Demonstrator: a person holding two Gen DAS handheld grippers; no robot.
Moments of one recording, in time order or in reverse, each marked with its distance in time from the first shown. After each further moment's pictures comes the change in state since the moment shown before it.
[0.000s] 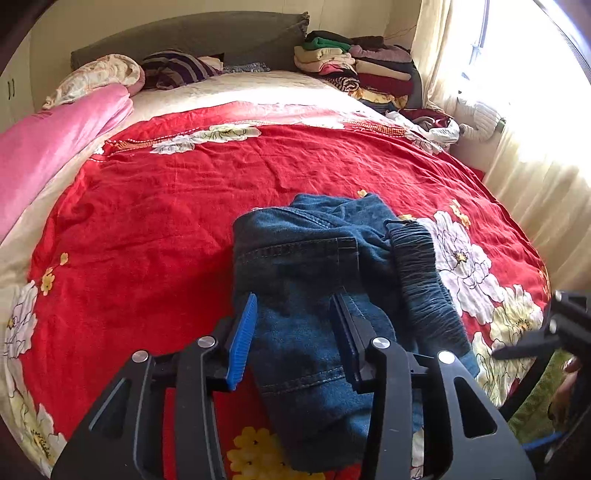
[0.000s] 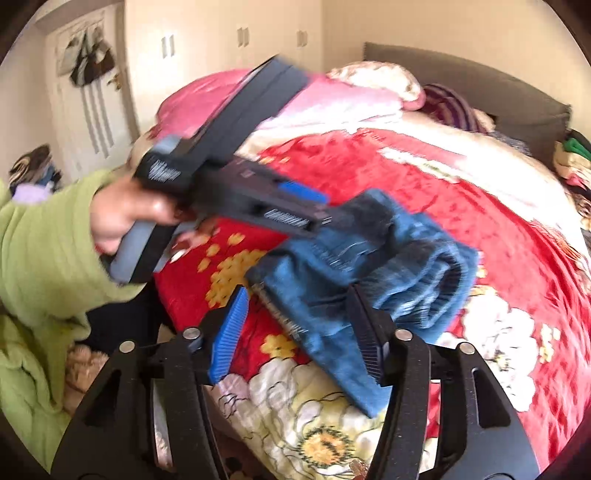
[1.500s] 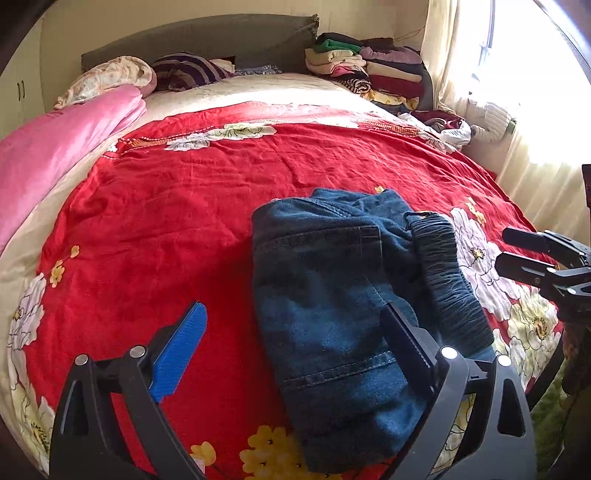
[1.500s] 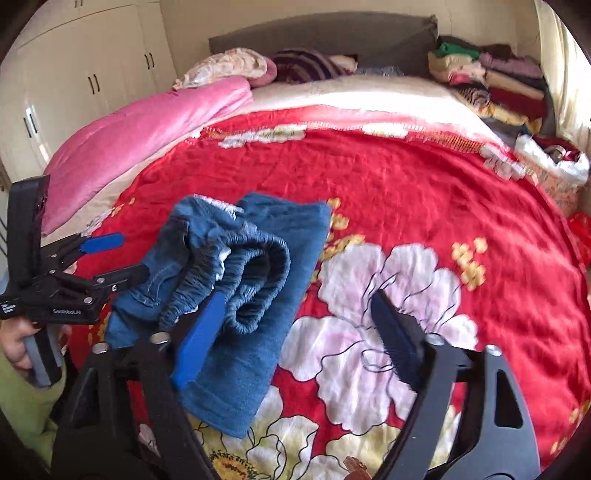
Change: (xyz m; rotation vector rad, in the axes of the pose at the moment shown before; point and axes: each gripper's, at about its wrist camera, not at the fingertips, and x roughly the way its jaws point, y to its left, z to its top) left arm 0.007 0.007 -0.010 -0.012 -0.006 0.055; right arm 0.022 -0.127 -0.018 0.451 0.055 -0.288
